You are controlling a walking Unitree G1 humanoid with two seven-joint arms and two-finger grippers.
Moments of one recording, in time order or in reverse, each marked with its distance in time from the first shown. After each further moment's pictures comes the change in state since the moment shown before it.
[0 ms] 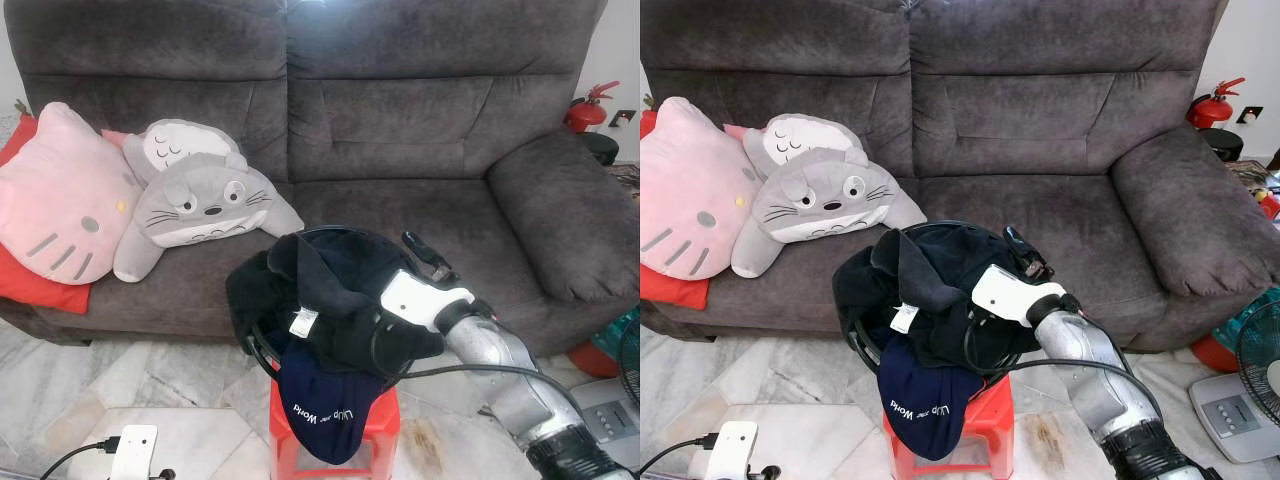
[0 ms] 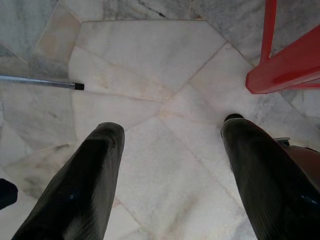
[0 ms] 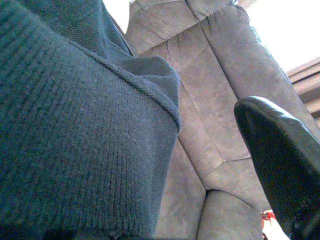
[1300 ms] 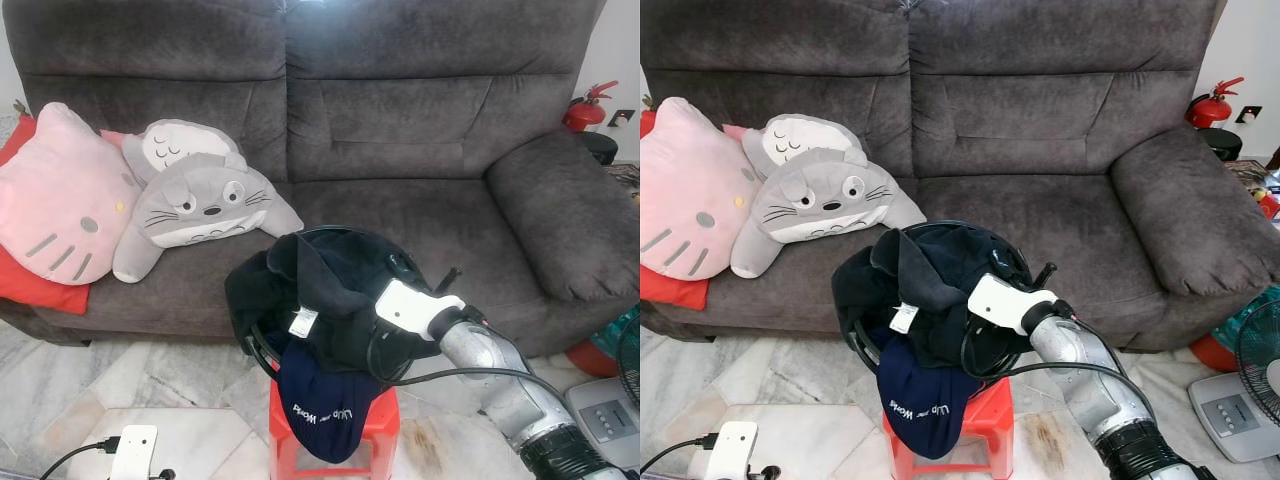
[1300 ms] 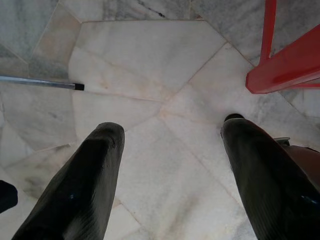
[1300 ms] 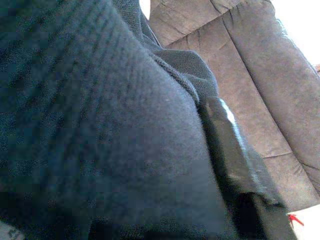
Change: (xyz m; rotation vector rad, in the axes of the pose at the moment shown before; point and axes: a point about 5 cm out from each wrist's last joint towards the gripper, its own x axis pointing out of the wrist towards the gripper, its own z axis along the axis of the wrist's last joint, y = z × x) left arm 0.000 0.000 0.000 0.002 0.000 0.000; right arm 0.002 0.016 -0.003 0.039 0.011 0.072
